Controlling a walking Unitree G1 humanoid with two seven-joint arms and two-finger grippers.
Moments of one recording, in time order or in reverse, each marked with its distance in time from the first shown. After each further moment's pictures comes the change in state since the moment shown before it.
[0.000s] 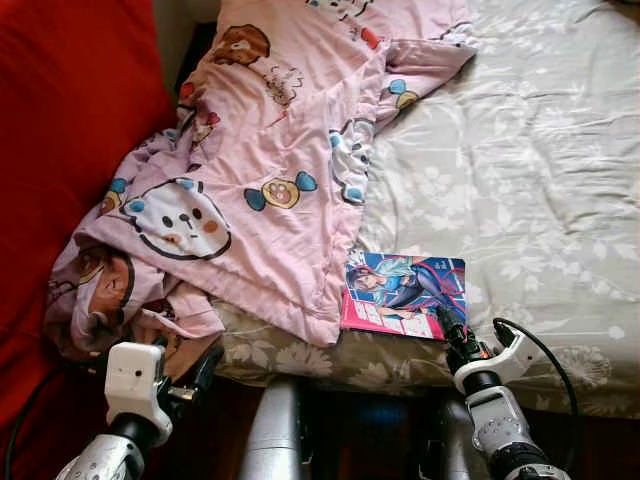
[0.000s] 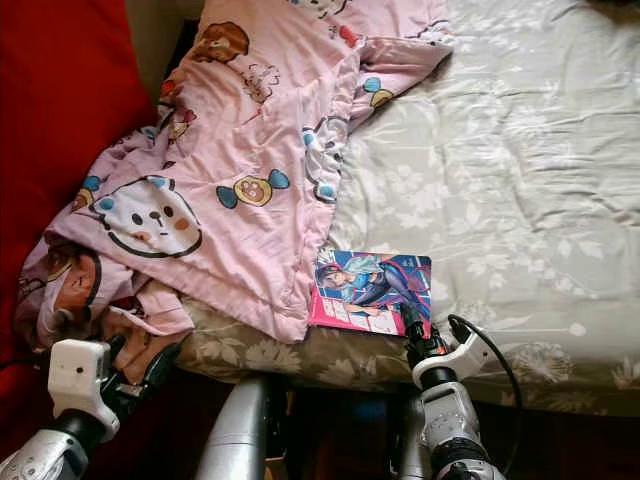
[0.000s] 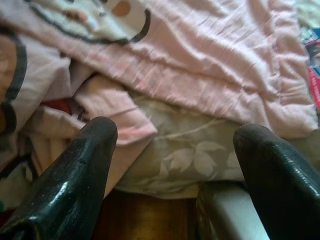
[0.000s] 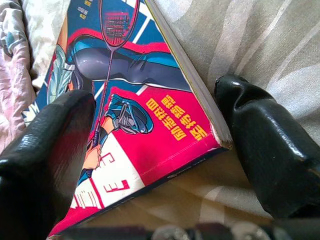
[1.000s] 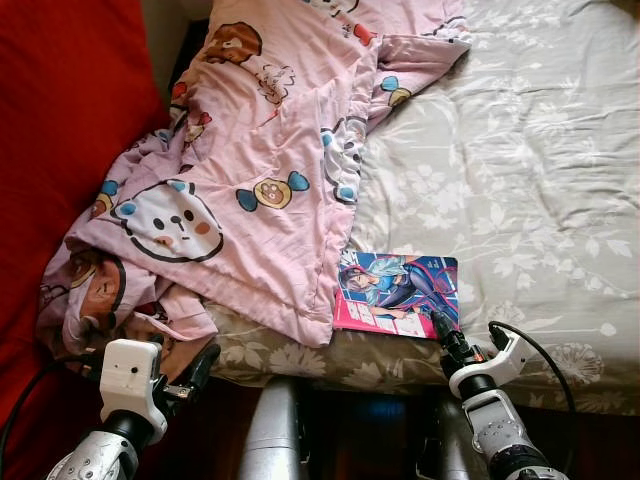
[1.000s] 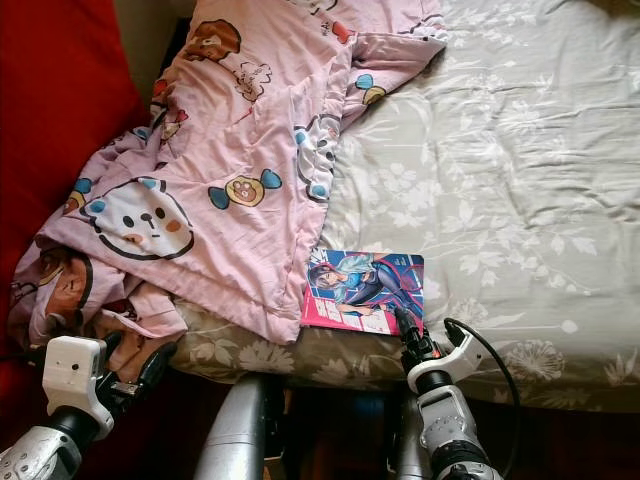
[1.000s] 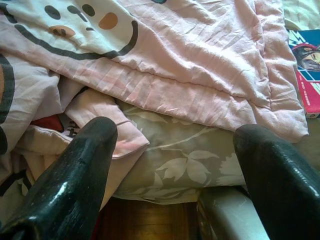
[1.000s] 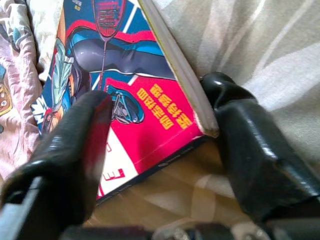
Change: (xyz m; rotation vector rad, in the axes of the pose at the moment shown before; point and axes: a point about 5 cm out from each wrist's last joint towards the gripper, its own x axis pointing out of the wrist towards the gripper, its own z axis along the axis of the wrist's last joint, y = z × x) left arm 0.002 0.002 0.009 0.030 -0.012 -0.013; right arm -0.001 0.003 -0.008 0.043 0.056 0.061
